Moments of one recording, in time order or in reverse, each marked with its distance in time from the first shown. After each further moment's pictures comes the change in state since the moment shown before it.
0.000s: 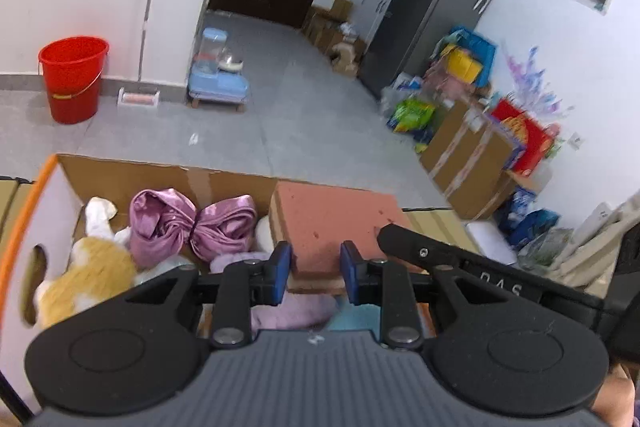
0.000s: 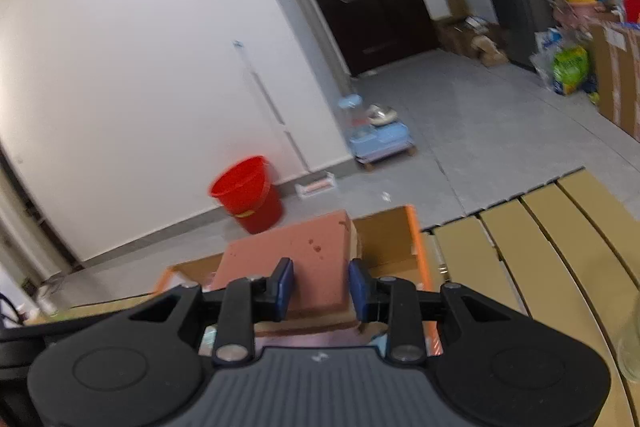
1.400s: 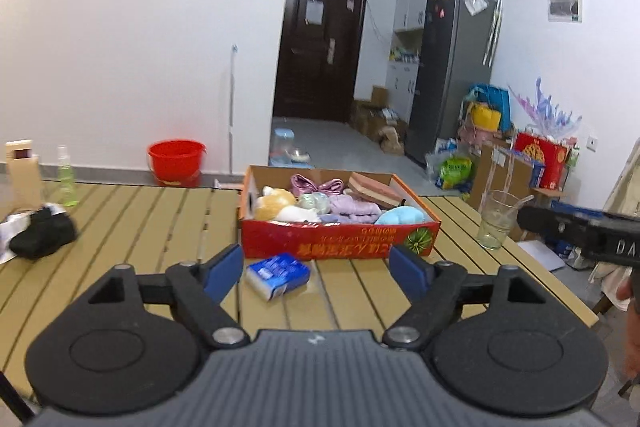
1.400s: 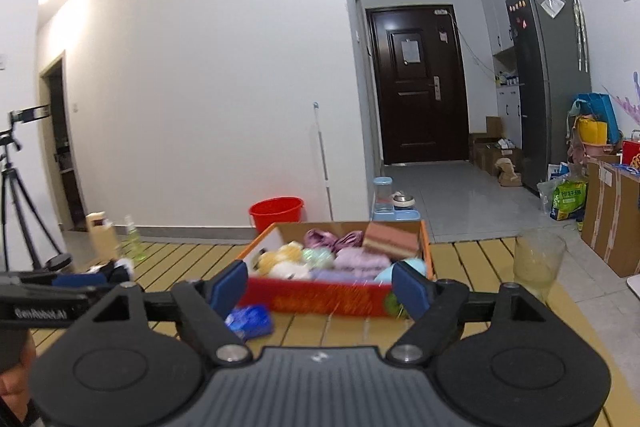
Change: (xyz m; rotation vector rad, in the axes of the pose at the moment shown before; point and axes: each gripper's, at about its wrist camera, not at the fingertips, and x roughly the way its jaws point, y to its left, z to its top) left arm -0.372 -0.027 -0.249 0.160 -0.358 0.220; right arm -0.332 0.105 -0.185 -0.346 -0.256 0.026
